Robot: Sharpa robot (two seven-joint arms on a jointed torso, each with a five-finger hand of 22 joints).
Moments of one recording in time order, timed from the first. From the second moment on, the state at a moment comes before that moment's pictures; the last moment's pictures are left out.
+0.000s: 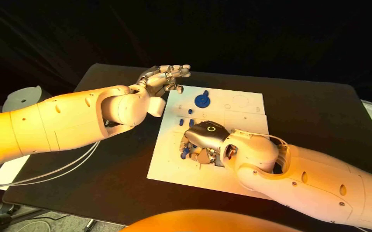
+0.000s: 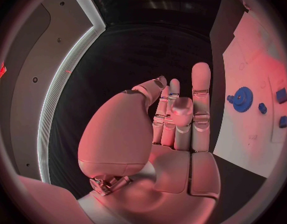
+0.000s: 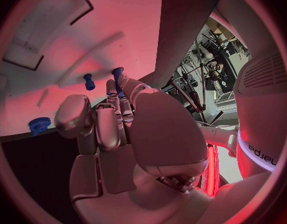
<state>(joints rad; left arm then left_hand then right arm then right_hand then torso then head) 1.17 -0.90 -0.03 1.57 0.19 -0.26 0.37 1.39 -0.16 0.46 0.03 0.12 1.08 0.16 0.09 0.07 1.23 0.08 0.16 0.10 1.36 0.00 1.21 0.82 0.15 1.33 0.09 0.63 0.80 0.98 -0.57 -0.01 1.71 -1.83 -0.10 -0.20 1.46 -0.09 0.43 0.08 0.05 1.17 0.12 0.08 0.11 1.25 0.06 0.08 0.07 1.47 -0.03 1.31 1.19 0.12 1.40 0.08 1.19 0.98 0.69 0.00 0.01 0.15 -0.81</state>
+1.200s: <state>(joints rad) 1.17 -0.90 -0.03 1.57 0.18 -0.25 0.36 1.39 -0.16 0.46 0.03 0.12 1.08 0.16 0.09 0.07 1.23 0.08 0.16 0.10 1.36 -0.01 1.21 0.82 0.15 1.33 0.09 0.63 0.80 0.98 -0.58 -0.02 1.72 -1.85 -0.12 -0.24 1.37 -0.14 0.21 0.11 0.05 0.95 0.14 0.06 0.07 0.97 0.12 0.08 0.06 1.47 0.01 1.30 1.16 0.12 1.38 0.11 1.17 0.93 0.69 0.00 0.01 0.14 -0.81</state>
